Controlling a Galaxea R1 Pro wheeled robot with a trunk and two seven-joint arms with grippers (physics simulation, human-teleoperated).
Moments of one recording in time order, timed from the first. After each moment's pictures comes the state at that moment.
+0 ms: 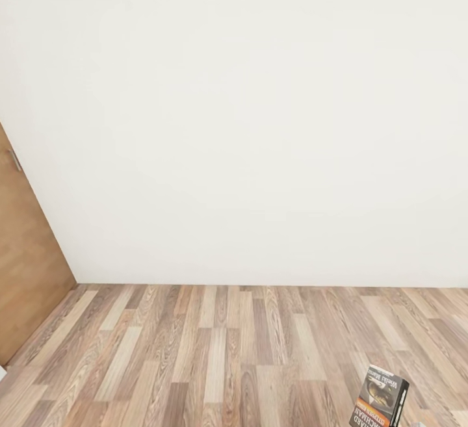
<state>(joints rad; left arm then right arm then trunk) -0.30 0.04 -0.08 -0.02 0.12 -0.22 -0.26 -0.46 -0.38 0.06 0.08 -0.71 0.13 0.65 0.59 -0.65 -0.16</state>
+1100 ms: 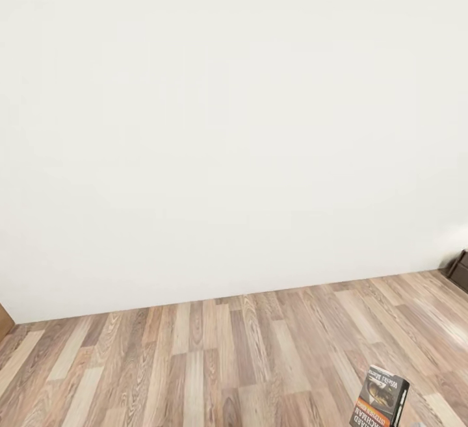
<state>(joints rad) -0.30 0.04 -0.08 -0.02 0.12 -0.22 -0.26 -0.46 -0.38 0.06 0.08 -0.71 0.13 0.65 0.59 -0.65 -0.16</state>
